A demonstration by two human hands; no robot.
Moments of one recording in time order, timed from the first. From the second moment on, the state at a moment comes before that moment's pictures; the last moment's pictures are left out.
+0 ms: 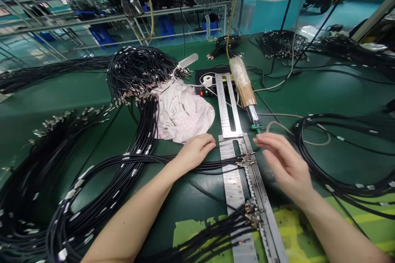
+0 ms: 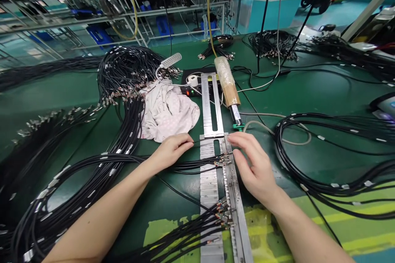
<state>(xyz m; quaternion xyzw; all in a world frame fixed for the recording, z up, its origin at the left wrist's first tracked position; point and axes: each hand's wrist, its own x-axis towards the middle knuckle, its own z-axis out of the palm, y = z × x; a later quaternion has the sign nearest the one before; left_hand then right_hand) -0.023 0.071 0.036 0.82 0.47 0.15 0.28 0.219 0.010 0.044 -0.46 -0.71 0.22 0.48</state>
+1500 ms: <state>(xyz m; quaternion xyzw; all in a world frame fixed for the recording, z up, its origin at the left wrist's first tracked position) -0.020 0.063 0.032 0.92 0.40 -0.01 0.03 0.188 0.041 0.021 -0.47 -0.87 -0.03 0.11</state>
